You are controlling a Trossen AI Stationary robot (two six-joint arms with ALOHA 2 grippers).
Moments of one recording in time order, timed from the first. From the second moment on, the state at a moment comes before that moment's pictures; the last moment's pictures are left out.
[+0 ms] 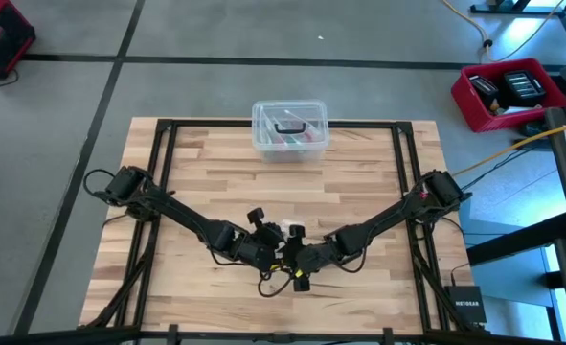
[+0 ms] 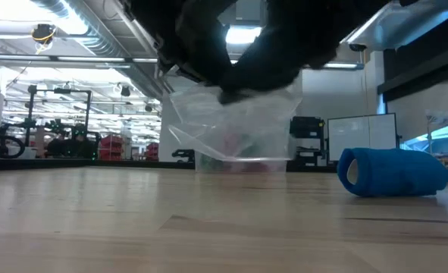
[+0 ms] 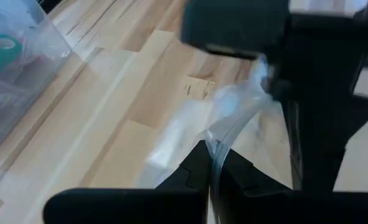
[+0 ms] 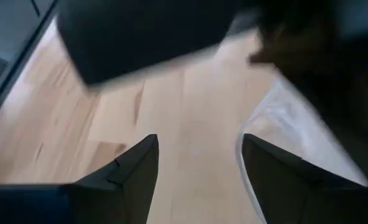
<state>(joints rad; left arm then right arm) -0.42 1.83 1.23 -0.28 -0.71 -0.49 0.44 1.87 1.14 0.01 0.28 0.22</state>
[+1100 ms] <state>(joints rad) -0.44 1.83 1.23 -0.28 -0.70 -0.47 0.61 1.71 1.09 -0.63 0.42 0.36</state>
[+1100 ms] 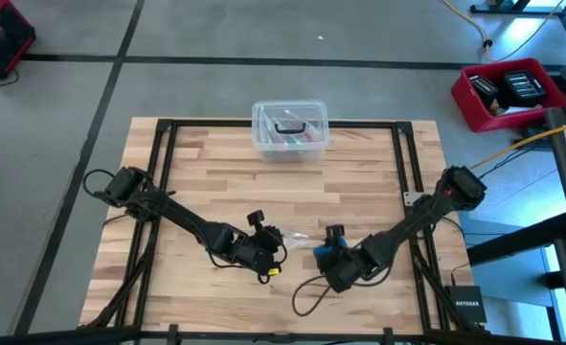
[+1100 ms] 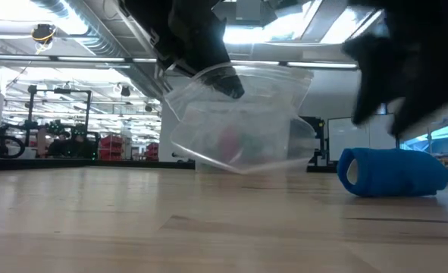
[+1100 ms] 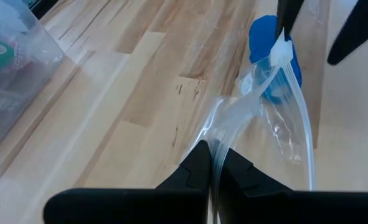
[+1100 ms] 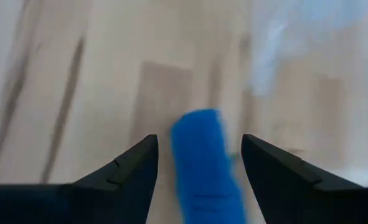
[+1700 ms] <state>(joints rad) -0.44 1.83 1.23 -0.28 -0.69 -0.46 0.47 1.77 1.04 -0.51 0.25 0.21</state>
